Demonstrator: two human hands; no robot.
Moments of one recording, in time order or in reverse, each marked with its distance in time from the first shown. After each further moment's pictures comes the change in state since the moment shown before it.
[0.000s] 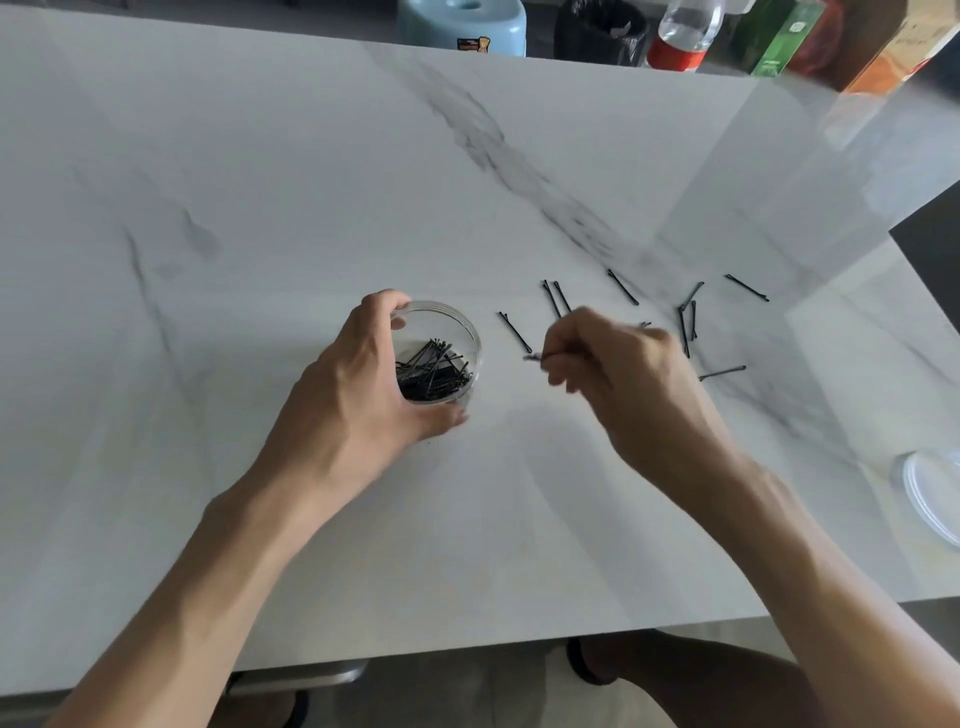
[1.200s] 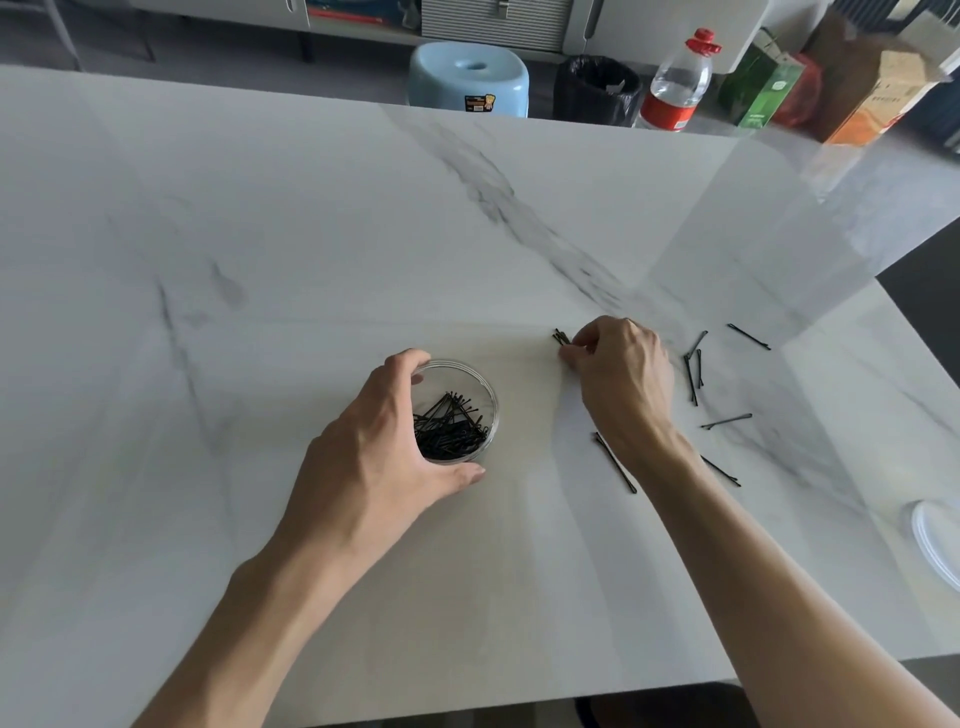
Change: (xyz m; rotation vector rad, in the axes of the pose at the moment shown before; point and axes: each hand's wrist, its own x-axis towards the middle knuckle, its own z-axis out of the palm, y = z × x) left_hand -0.009 0.003 -0.005 0.033 0.039 0.019; right_hand 0.070 0.038 0.036 -0.259 0.180 0.594
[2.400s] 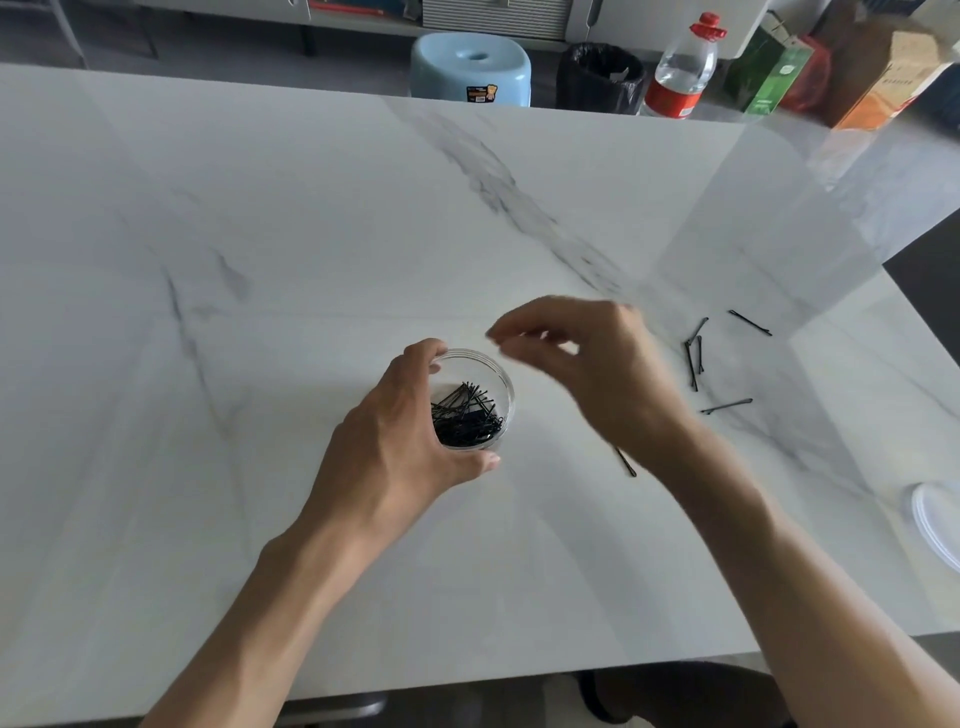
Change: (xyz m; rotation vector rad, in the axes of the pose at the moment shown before) left_hand 0.000 0.006 0.007 -0.079 -0.059 -0.011; right_hand -0.046 -0.033 -0.051 0.482 -0.266 -0.540
